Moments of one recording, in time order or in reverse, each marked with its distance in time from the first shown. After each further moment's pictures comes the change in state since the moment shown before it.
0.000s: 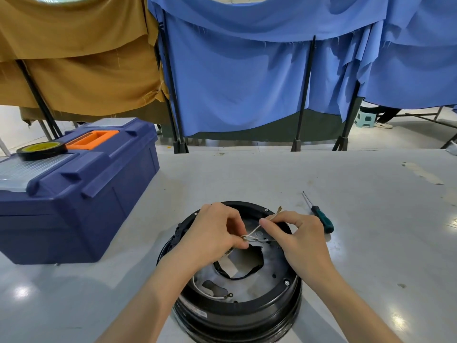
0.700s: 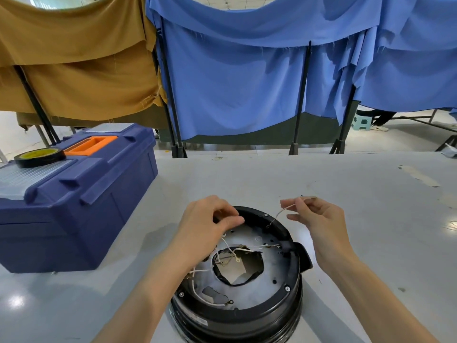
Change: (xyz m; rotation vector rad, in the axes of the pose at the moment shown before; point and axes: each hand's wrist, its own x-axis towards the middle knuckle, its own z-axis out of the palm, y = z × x) left_hand 0.006 -0.009 -0.011 -0.064 0.223 0.100; right_hand 0.033 0.018 -0.023 0.440 0.137 0.214
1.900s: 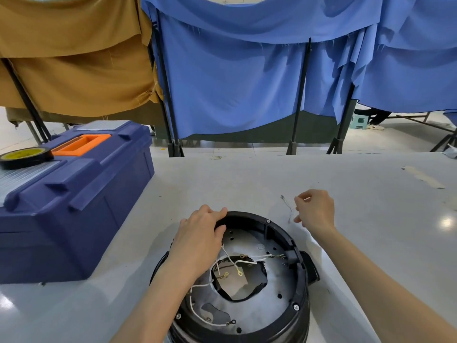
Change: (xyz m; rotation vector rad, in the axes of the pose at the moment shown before) left_hand 0.009 -0.041 0.019 0.386 -0.053 -0.100; right_hand 0.086 0.043 0.006 -0.717 0.180 0.093
